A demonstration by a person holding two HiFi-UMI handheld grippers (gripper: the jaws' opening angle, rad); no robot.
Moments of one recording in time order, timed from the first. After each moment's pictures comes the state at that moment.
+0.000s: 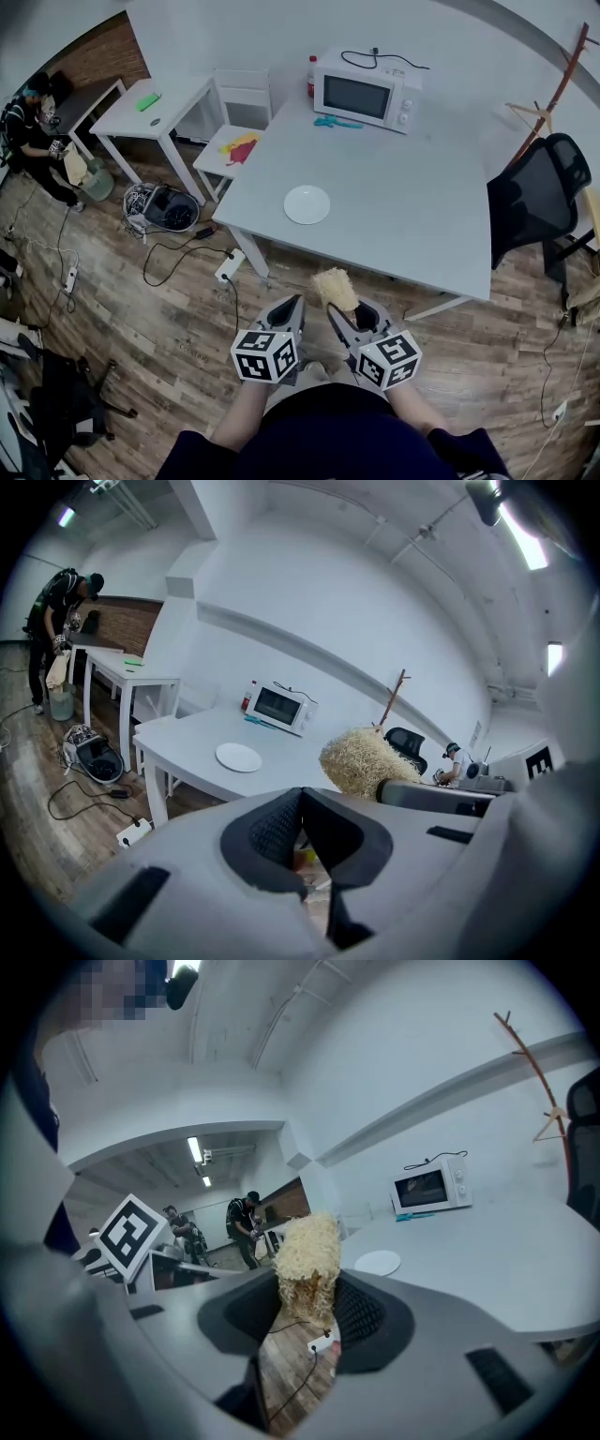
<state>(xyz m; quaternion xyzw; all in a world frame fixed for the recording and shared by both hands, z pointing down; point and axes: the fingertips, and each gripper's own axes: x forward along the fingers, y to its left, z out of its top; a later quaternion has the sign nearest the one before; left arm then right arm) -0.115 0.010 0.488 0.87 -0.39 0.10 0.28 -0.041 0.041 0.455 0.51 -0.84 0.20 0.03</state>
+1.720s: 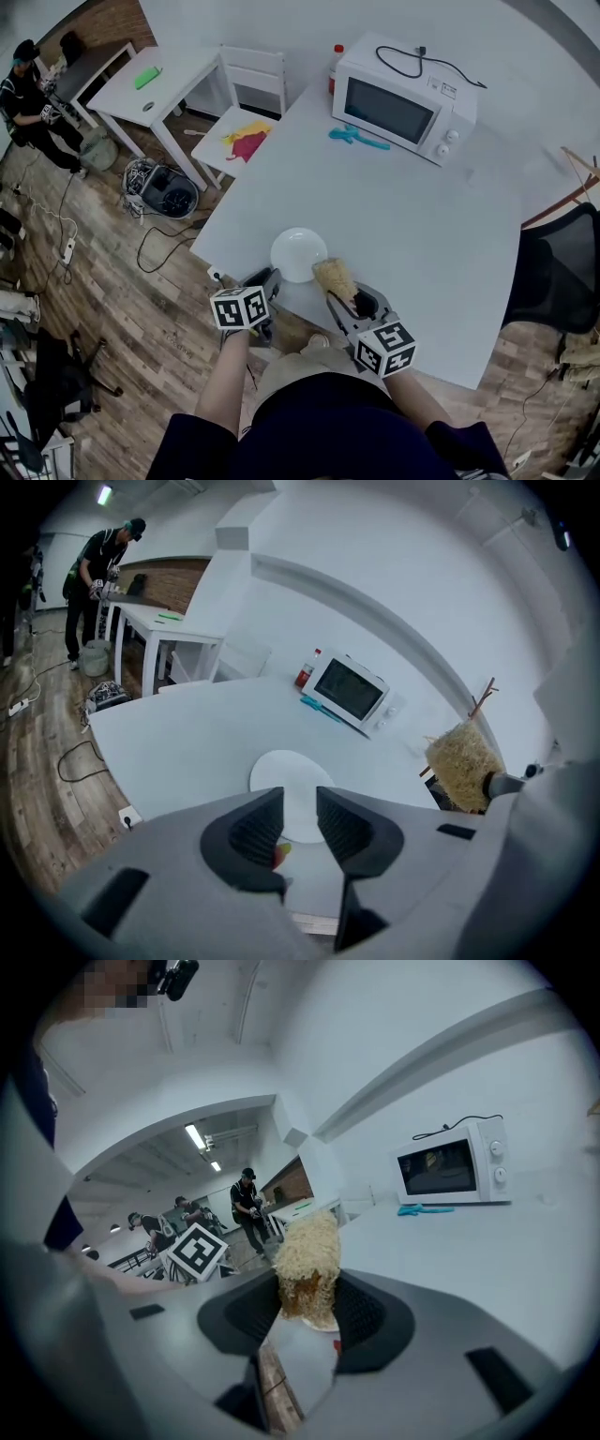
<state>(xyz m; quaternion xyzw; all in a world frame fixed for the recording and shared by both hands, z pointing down) -0.097 -0.261 0.605 0.77 -0.47 0.13 0.40 0.045 -0.201 0.498 0.44 -0.86 0.24 0.08</state>
